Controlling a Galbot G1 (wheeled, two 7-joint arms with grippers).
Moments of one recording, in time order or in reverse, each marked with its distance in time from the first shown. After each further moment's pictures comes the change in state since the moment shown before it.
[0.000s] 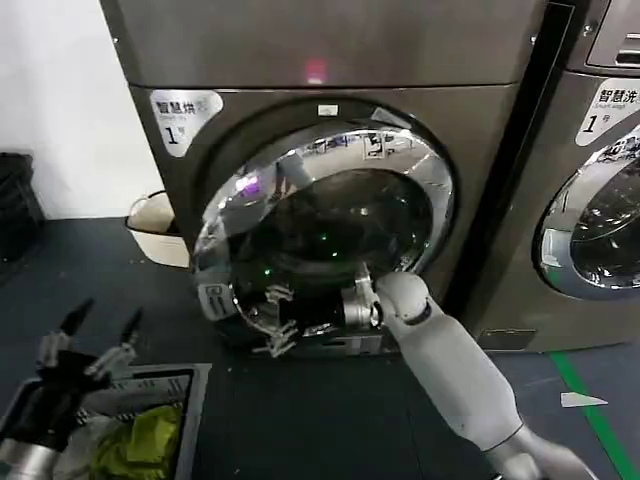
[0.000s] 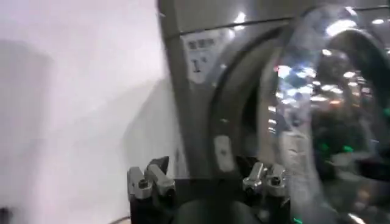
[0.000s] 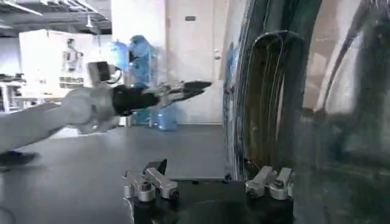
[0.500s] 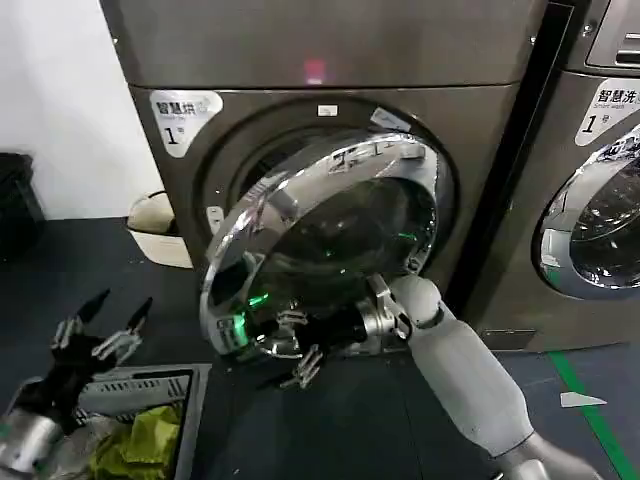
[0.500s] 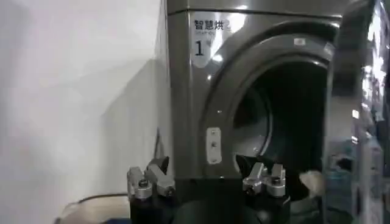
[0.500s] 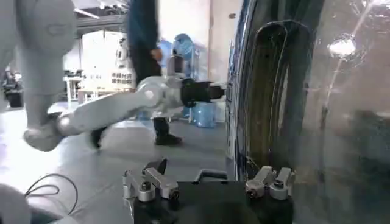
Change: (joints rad) left arm -0.115 0.186 0.042 0.102 -0.256 0.166 0.043; right arm -0.034 -0.041 0.025 0.015 -0.017 0.066 -0.124
